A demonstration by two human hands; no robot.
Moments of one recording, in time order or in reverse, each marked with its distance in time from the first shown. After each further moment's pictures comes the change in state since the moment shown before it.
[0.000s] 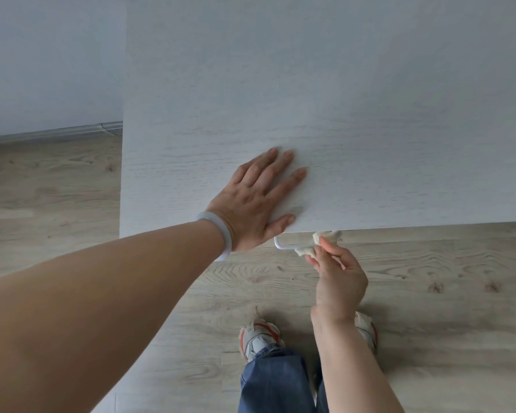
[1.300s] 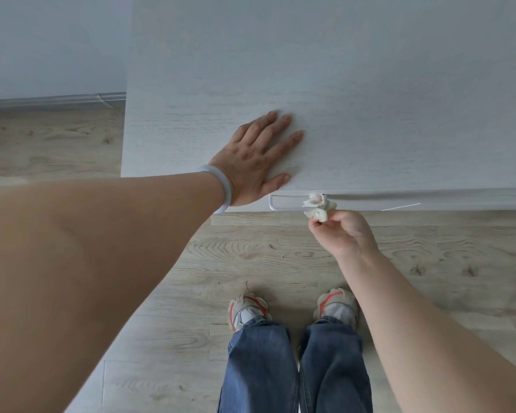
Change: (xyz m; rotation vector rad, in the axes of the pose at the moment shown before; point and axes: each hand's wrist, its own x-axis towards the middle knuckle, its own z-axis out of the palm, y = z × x) left_hand -0.002 0.001 0.003 0.023 -0.001 -0.028; right_hand 0.050 -0.032 -0.014 0.559 -0.149 0.794
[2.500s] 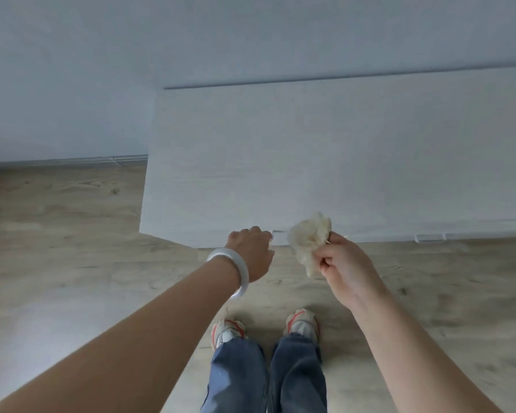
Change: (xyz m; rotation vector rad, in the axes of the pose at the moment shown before) left_hand -0.043 0.141 -0.169 -0.399 -0.492 -0.366; right_hand -0.223 -0.060 0.009 -0.945 -0.196 -0.339
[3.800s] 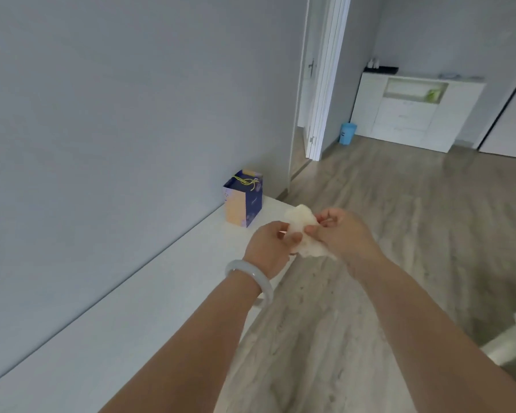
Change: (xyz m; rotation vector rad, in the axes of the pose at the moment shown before) left_hand -0.186 0.681 -0.205 -0.639 -0.028 0.901; right_hand -0.450 -0.283 -0.439 -0.101 1.023 -0.695
